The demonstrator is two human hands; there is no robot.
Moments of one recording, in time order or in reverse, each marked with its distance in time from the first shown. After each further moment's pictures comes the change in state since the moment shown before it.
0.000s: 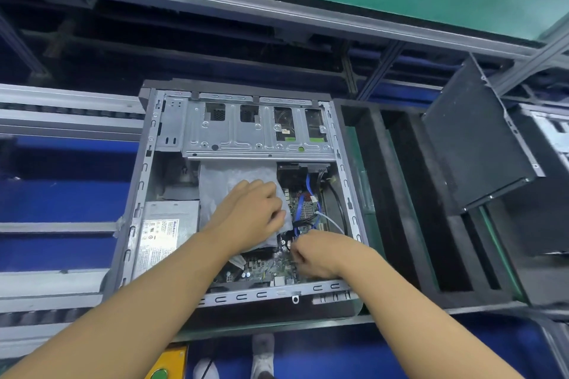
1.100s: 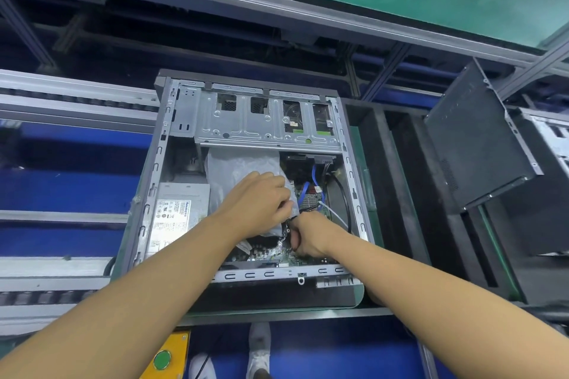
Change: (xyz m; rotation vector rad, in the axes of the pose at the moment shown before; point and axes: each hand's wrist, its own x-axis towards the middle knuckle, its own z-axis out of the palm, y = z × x) left_hand -0.003 0.001 0.005 0.009 0.001 0.009; right_hand 0.028 -0.007 0.007 0.139 0.198 0.101
